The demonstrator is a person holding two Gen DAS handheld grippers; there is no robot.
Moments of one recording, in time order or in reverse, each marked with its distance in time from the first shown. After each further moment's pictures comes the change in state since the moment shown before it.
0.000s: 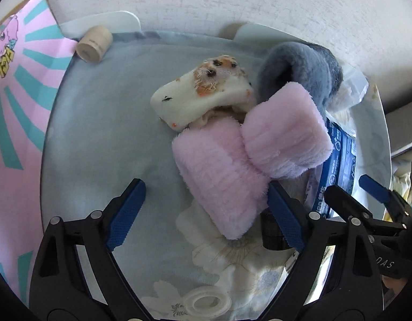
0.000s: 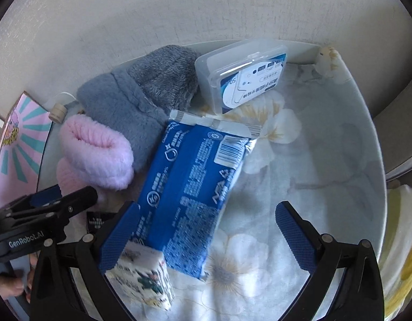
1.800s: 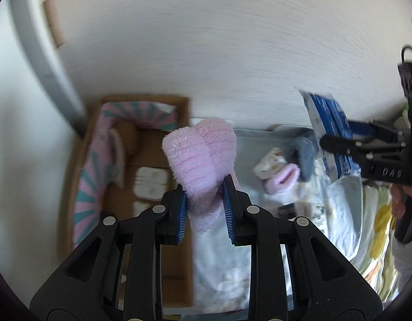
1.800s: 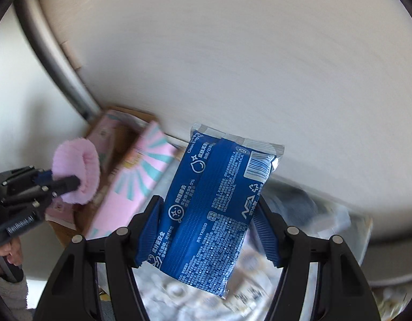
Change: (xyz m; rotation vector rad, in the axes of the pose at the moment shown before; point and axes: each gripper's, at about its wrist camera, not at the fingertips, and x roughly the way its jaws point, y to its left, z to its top) left arm -0.210 0.120 0.008 0.014 -0.261 0.055; right arm -0.122 0.182 0.081 -0.487 -0.085 0.192
